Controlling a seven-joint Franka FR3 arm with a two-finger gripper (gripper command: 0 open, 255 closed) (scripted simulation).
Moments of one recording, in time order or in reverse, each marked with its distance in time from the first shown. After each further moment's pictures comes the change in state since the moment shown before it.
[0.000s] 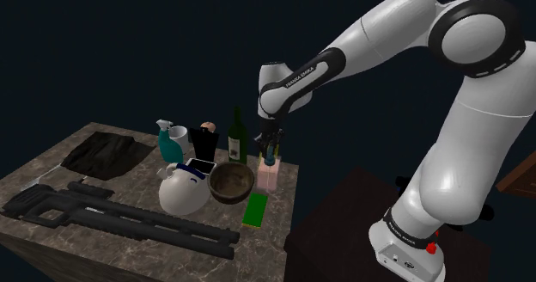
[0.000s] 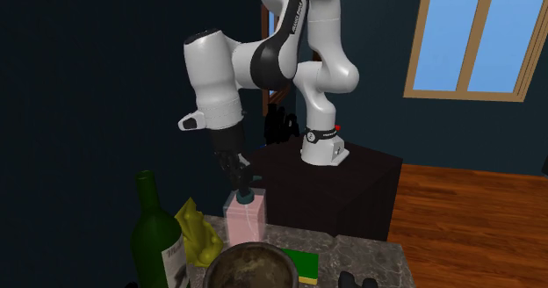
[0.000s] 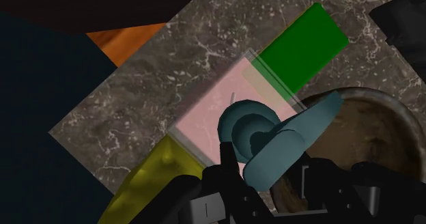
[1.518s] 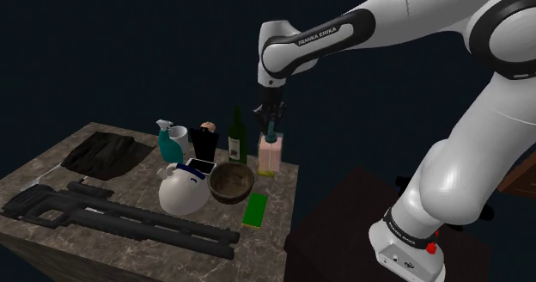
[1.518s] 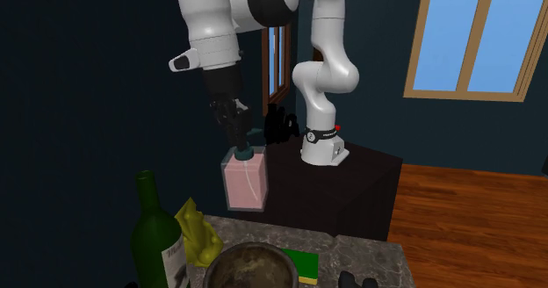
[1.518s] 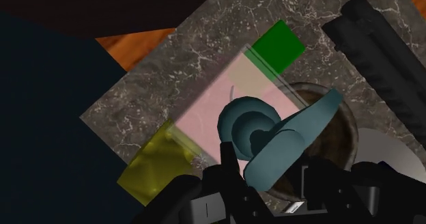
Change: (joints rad) arm 0.001 -0.162 0.000 0.133 -0.016 -0.293 0.041
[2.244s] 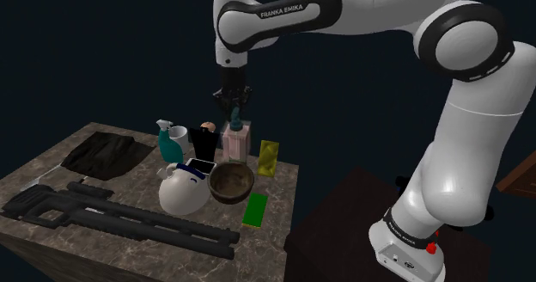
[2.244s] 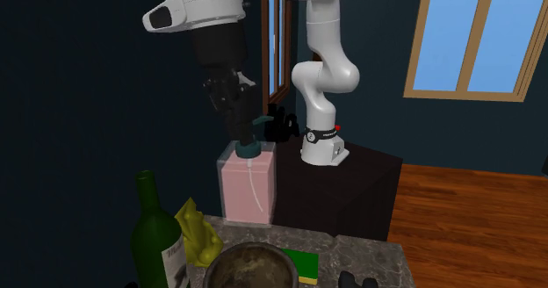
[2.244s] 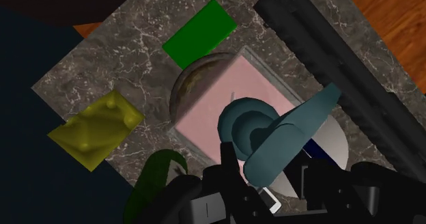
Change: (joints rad) arm 0.083 0.232 0.068 0.461 -0.019 -0.211 0.178
